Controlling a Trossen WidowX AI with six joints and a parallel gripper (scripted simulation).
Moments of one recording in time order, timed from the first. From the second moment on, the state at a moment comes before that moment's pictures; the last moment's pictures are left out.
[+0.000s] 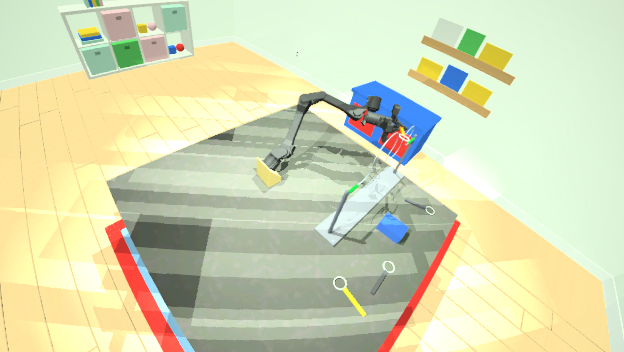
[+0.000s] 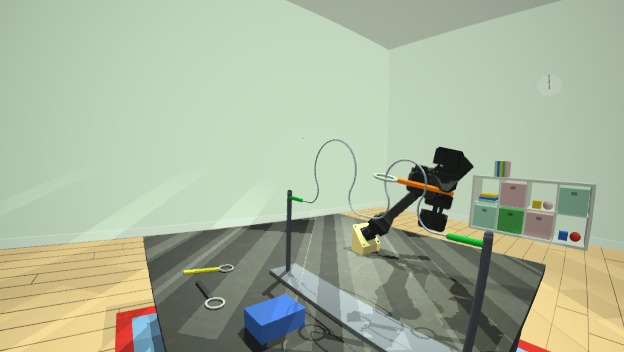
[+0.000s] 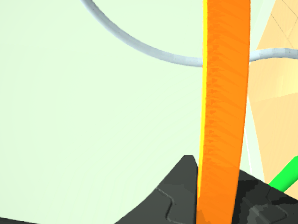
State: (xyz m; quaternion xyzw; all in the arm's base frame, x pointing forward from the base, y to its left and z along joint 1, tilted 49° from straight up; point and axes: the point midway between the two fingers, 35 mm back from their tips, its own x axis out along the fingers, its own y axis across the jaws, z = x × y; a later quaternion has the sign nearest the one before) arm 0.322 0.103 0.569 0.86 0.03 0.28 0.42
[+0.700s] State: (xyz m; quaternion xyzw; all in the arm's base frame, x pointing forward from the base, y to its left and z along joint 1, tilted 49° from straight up) arm 0.318 0.086 0.585 0.93 -0.03 0.29 0.23
